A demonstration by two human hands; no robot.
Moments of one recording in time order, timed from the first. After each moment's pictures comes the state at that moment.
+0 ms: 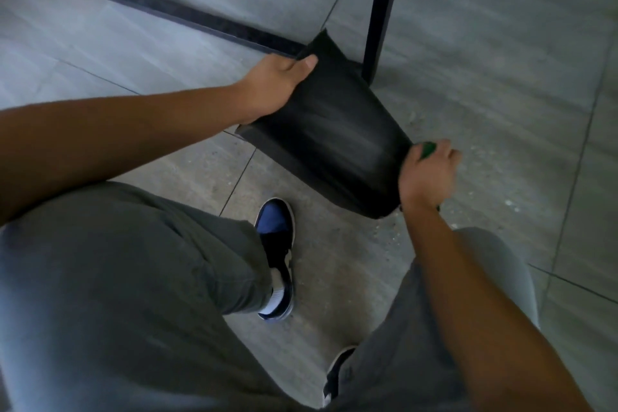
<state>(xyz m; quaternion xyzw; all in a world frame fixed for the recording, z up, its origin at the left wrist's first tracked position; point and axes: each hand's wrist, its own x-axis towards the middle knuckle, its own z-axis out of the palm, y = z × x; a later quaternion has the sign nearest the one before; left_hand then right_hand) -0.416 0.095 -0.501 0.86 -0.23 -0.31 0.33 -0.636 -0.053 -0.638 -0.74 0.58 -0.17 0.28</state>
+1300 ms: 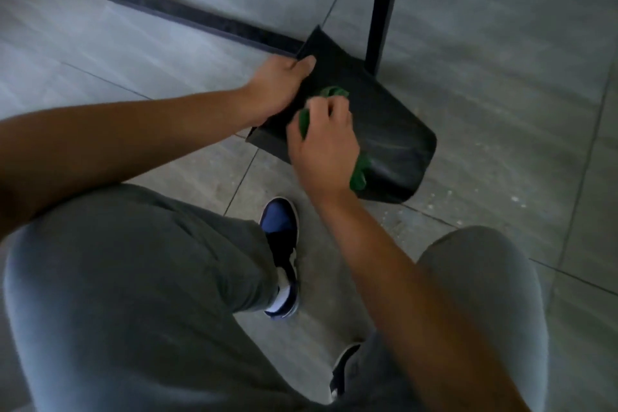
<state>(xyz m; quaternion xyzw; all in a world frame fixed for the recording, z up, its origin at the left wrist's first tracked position) -0.412 0.078 -0.505 0.86 -0.18 -0.29 0.39 -0.548 0.056 -0.558 -0.87 0.30 -0.28 0.29</state>
